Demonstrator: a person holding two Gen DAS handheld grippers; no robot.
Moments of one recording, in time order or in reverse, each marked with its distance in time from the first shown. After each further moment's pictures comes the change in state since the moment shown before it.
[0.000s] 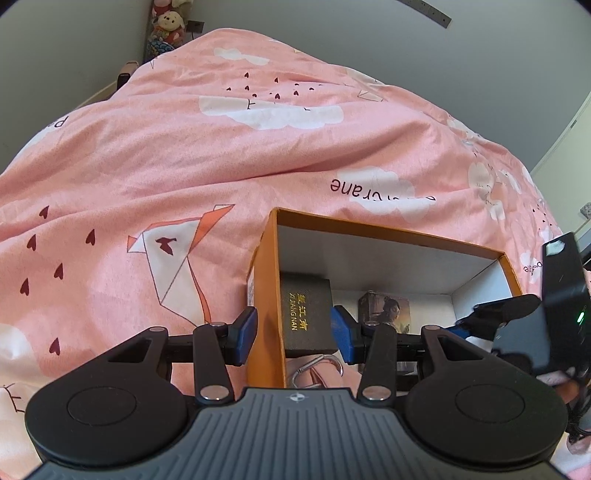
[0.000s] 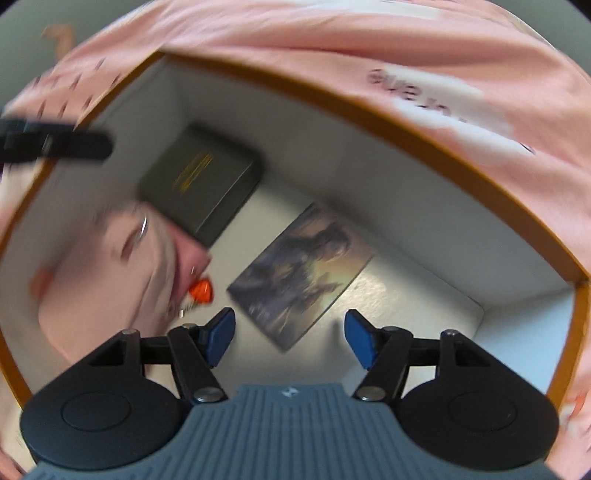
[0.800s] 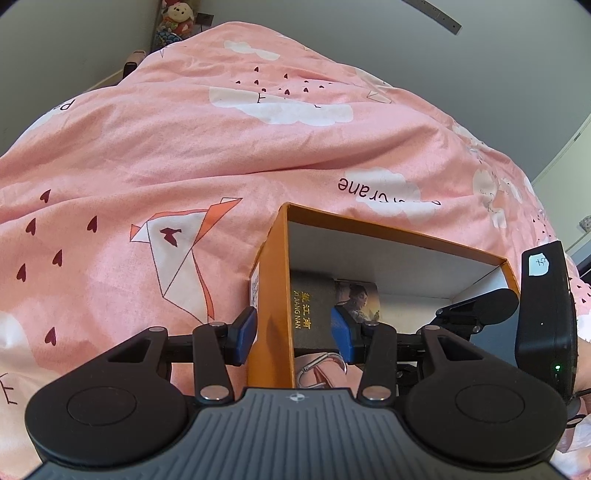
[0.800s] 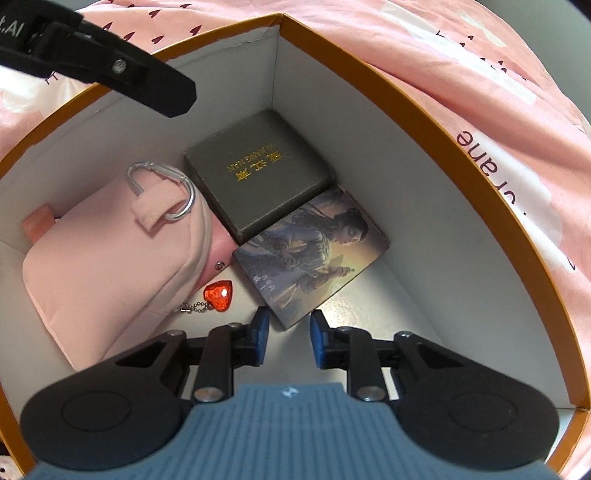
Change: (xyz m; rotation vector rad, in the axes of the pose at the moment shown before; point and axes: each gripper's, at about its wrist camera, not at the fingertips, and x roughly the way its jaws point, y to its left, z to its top) left arm 0.003 0.009 -0.001 -0.044 0.005 -0.012; right arm 0.015 0.035 0.008 -0.310 -0.035 -0.023
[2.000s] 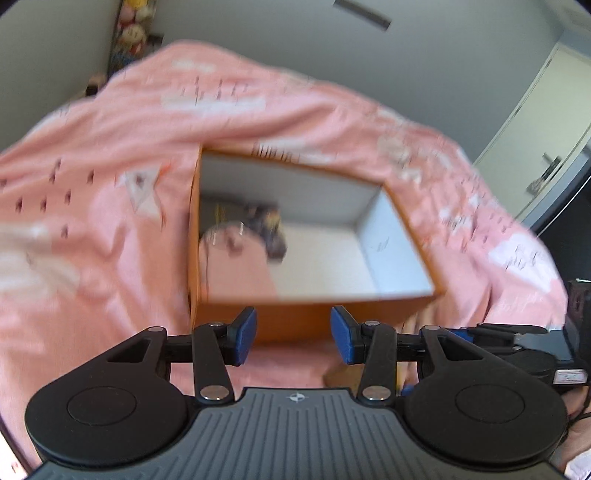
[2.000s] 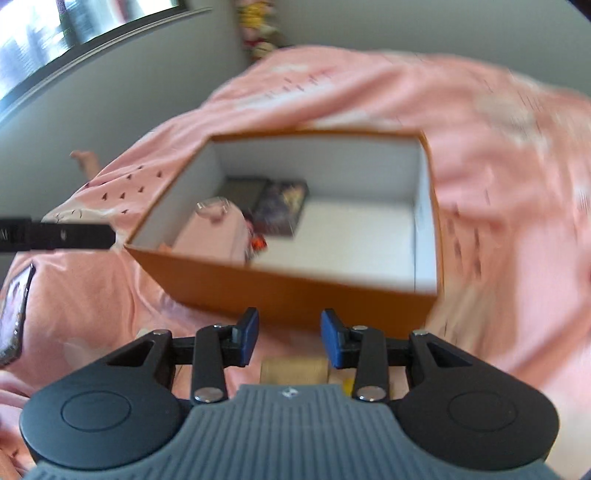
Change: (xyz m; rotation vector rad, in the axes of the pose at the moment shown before) left arm -0.113 -0.054 -0.115 0.107 -0.004 -0.112; right arm -0.149 0.079 -0.166 0.734 -0.361 -0.043
